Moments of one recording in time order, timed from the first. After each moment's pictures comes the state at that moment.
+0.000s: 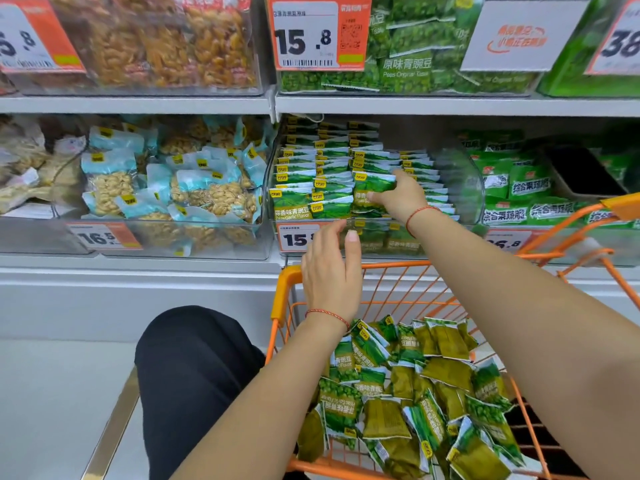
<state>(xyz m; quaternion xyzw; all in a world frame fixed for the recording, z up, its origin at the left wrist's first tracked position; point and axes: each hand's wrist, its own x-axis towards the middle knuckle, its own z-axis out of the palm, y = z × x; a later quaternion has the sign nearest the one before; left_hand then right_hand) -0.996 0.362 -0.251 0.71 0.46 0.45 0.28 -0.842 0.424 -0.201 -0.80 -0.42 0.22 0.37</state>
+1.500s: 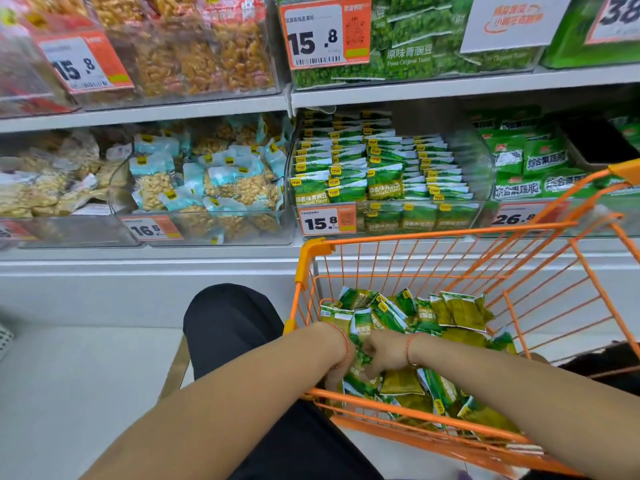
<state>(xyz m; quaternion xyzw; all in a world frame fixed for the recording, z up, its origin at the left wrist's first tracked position) -1.048 0.320 -0.282 0.82 0.21 -0.54 0.05 -0.936 0.284 -0.346 -0.62 -0.64 0.43 -0.12</state>
